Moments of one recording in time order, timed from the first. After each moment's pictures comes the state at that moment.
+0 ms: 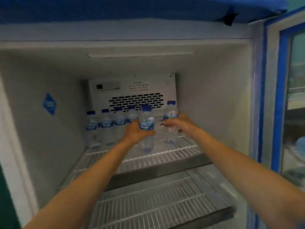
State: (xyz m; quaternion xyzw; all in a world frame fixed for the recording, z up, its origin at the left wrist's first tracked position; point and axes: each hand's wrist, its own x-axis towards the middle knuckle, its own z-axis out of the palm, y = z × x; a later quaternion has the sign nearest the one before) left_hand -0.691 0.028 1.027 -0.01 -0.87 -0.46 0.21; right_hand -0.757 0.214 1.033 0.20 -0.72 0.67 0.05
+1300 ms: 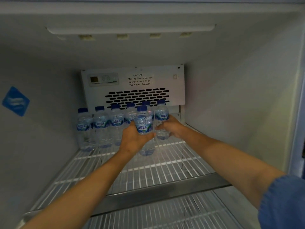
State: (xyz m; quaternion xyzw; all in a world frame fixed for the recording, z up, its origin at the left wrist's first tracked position) left_hand -0.744 0.019 0.998 0.01 -0.85 -0.42 0.32; right_hand -0.865 0.156 1.010 0.18 -0.77 0.60 -0.04
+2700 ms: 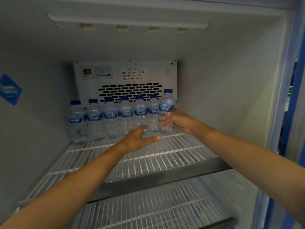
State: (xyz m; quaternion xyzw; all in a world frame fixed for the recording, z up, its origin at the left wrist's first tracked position) left_hand -0.723 0.033 0.996 -0.07 -0.93 -0.35 0.06; right_hand -0.826 0.212 1.019 0.22 -0.72 0.65 -0.09
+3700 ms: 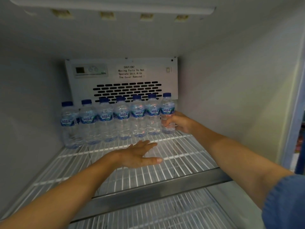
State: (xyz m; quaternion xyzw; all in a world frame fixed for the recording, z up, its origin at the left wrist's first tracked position) left_hand -0.720 0.030 0.986 -0.13 -0.97 -0.12 -0.15; right_hand -0.887 0.211 1.006 0.18 -0.75 0.62 -0.12
